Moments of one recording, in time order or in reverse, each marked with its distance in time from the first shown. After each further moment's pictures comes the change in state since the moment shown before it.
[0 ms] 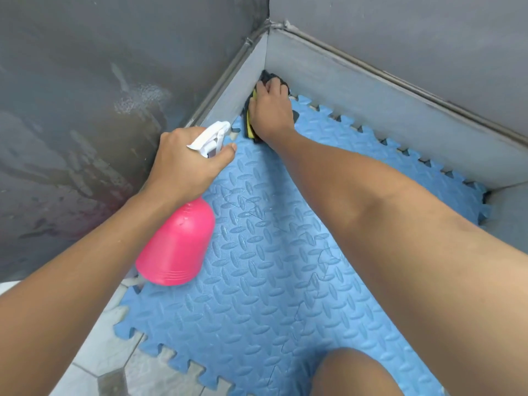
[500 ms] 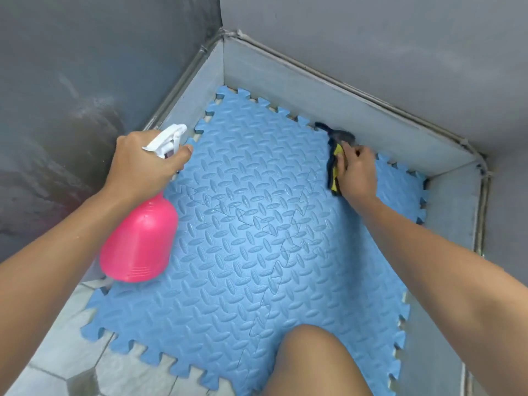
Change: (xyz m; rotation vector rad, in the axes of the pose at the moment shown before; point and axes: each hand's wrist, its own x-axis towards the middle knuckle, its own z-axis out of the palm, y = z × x) left_hand -0.010 0.015 -0.003 -0.061 -0.032 -0.068; right_hand -0.182 0.243 -0.085 -0.052 0.192 0.223
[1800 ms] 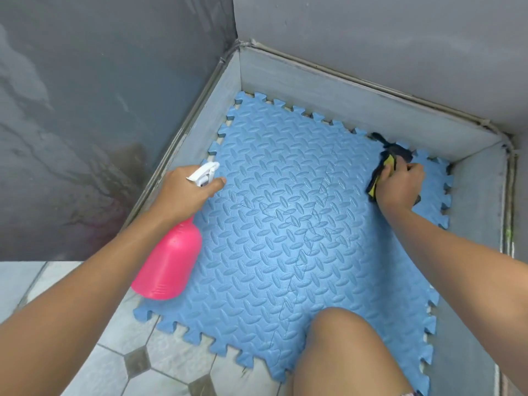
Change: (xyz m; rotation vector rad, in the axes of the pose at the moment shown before) left_hand -0.035 -0.016 -0.001 0.258 -0.173 -0.015; right_hand -0.046 0.014 -0.025 -0.053 0.054 0.488
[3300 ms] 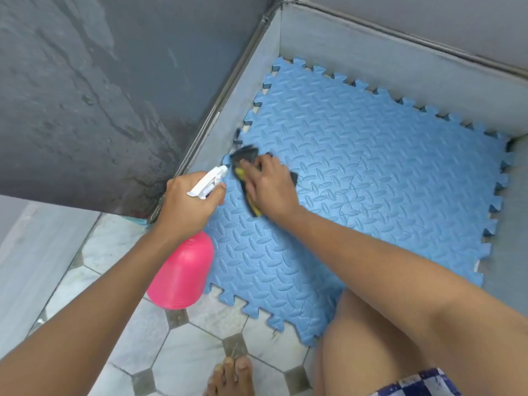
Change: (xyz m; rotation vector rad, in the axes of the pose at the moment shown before) left_hand -0.083 -0.036 -0.029 -0.072 0.095 -0.039; right_hand -0.229 -0.227 0.028 0.228 -0.282 -0.866
